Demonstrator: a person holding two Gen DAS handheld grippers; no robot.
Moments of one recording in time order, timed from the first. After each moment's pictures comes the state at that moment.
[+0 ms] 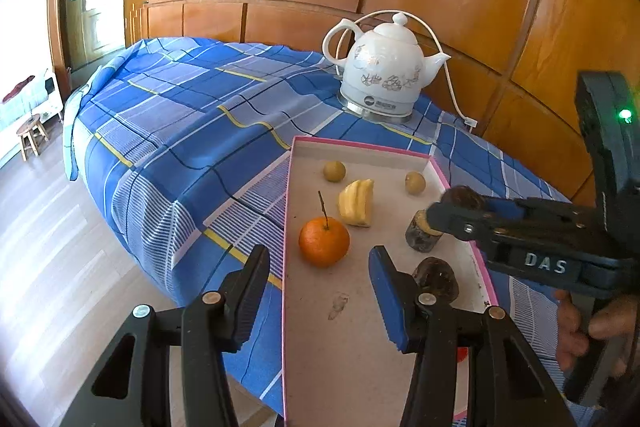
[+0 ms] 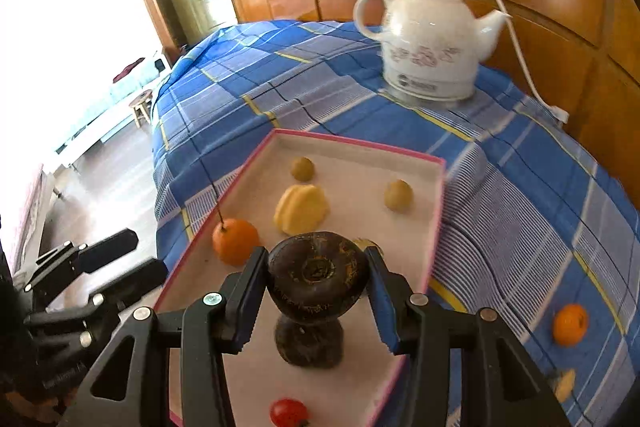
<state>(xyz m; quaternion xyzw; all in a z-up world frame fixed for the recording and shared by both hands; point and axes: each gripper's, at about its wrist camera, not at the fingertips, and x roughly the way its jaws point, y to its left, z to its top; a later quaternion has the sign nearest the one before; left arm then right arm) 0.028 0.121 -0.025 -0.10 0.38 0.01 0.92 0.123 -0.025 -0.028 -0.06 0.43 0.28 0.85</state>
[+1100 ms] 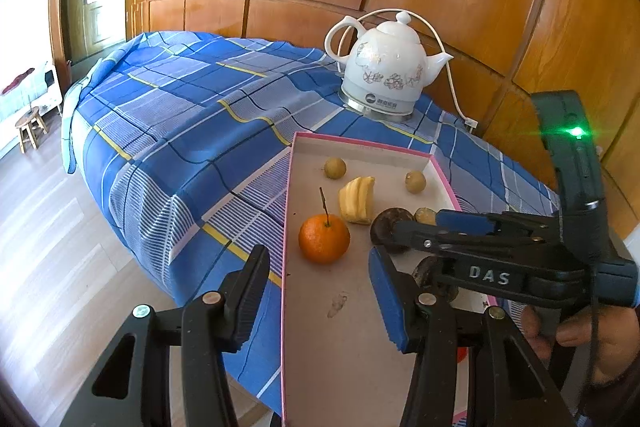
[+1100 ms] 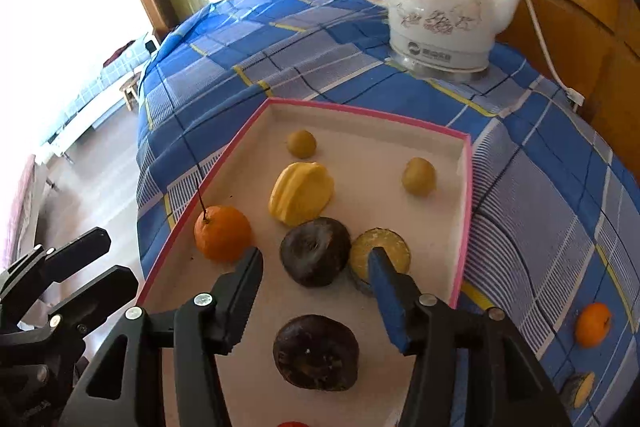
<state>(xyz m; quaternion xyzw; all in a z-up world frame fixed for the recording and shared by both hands) 0.027 0.122 -0.027 -0.11 0.38 0.01 0.92 0.135 -0.017 -0.054 -0.06 0.46 0.26 0.85</state>
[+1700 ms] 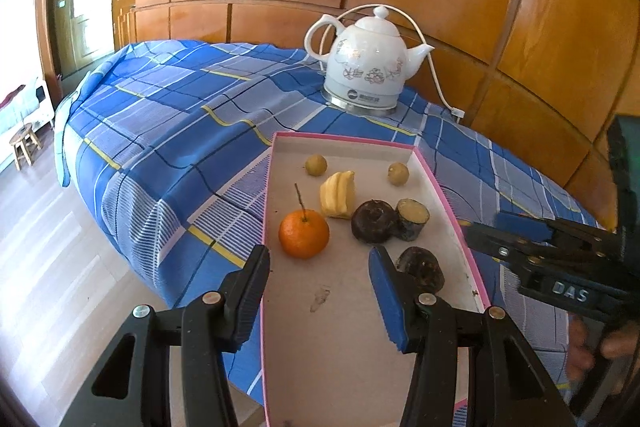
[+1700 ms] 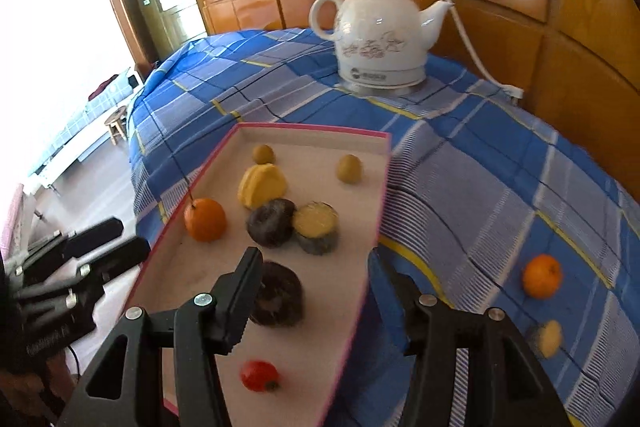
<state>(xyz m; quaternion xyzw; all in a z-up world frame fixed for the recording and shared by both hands) 0.024 0.105 -0.024 -0.08 0.38 -0.01 0.92 0.088 -0.081 -0.030 -0.04 0.42 0.21 0.88</state>
